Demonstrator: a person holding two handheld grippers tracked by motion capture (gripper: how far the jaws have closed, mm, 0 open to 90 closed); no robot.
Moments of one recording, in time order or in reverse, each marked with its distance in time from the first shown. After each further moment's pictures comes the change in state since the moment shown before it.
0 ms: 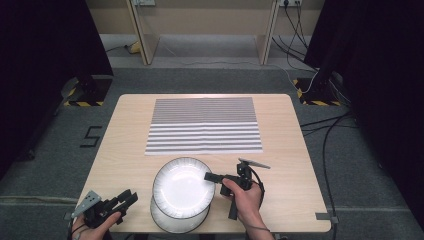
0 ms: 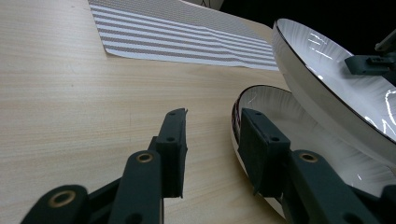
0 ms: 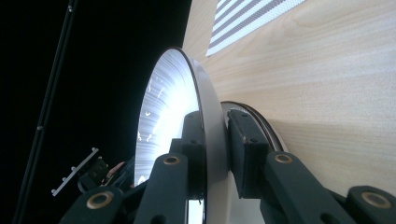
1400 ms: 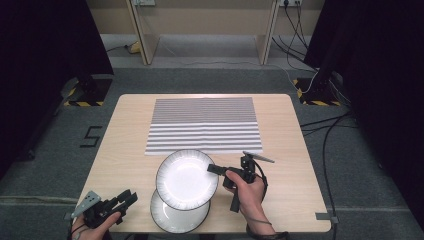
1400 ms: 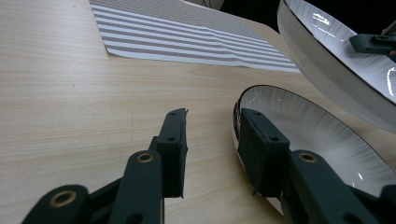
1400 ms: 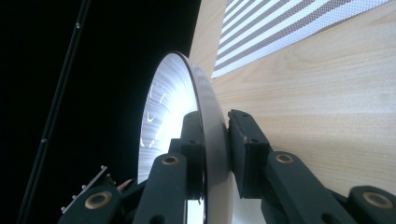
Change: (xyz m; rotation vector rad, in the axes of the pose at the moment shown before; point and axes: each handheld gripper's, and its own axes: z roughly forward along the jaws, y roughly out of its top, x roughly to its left) left arm 0.001 0.000 -0.001 -0.001 0.001 0.001; right arm 0.009 0.018 -0.008 -0.051 0.004 0.002
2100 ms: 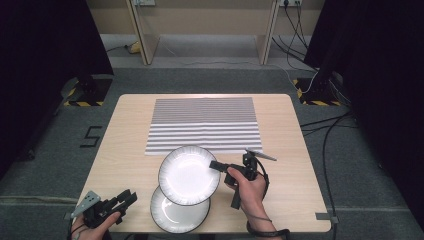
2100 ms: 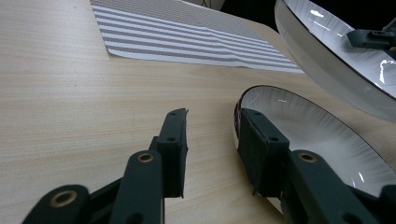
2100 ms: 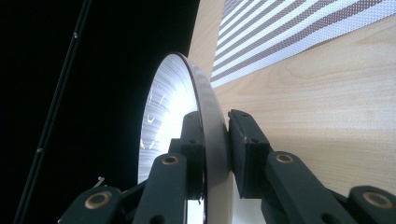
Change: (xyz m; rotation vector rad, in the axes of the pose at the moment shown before) left arm 0.001 0.000 0.000 -0.001 -0.001 0.000; right arm 0.000 0.007 -0.002 -0.032 -0.013 0.005
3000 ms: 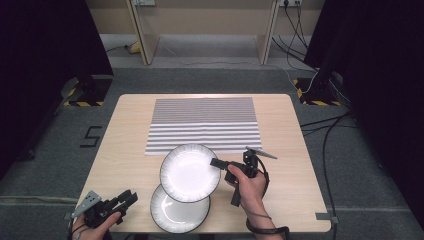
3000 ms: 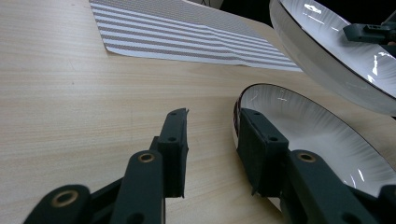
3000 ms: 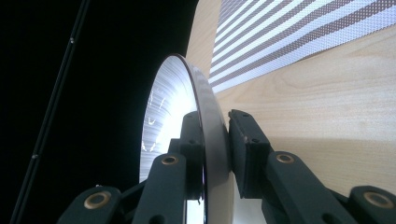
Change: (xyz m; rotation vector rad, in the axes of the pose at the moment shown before) left arm 0.000 -0.001 0.001 0.005 -0.003 -0.001; right arm 0.000 0.006 0.001 -0.017 -0.014 0.000
